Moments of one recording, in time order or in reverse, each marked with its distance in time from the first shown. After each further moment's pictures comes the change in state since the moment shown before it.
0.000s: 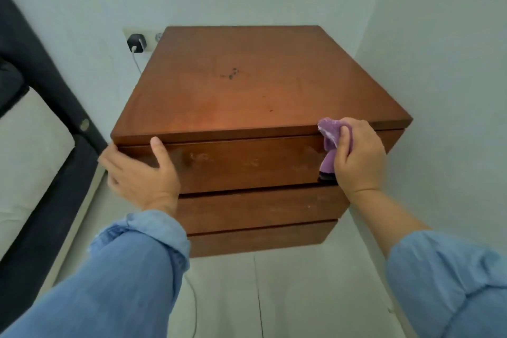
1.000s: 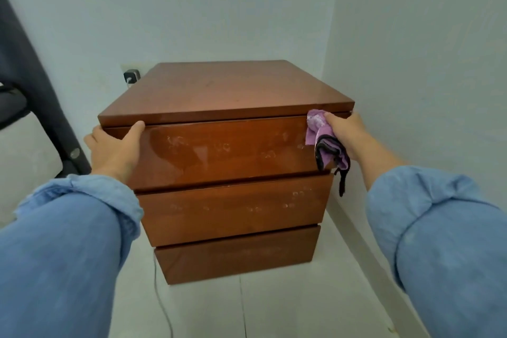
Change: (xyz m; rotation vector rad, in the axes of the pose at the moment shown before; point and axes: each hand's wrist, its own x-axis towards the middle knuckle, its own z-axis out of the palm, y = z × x) left_hand 0.007 0.007 -0.035 -0.109 -0.331 -0.113; right_hand 0.015 0.045 -0.040 0.501 -0.176 0.855
